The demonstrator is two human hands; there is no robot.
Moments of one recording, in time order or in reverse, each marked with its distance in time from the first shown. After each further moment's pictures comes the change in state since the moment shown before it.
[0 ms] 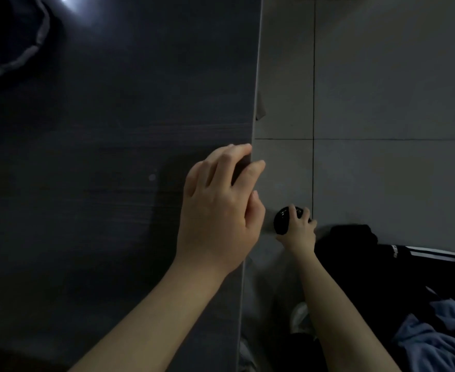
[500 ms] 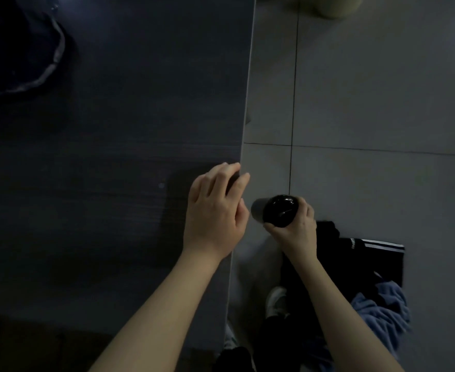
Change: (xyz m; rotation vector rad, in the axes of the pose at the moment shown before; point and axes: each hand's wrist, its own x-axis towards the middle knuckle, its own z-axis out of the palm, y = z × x) left_hand 0.002 0.003 -0.007 0.009 -0.065 -0.022; right_hand -0.100 -0.016 -0.112 0.405 0.303 -0.086
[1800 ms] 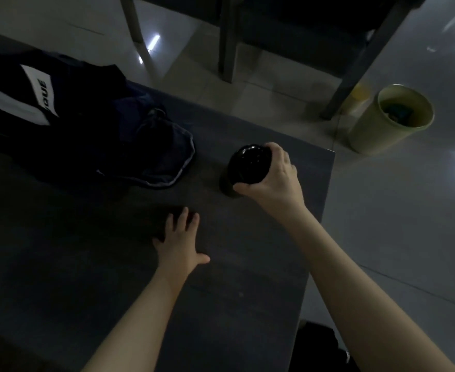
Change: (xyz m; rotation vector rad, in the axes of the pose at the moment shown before) left_hand 0.069 -0.215 -0.096 -0.132 -0.664 -0.679; right_hand 0.051 -0.436 -0.054 -0.125 -0.183 -0.563
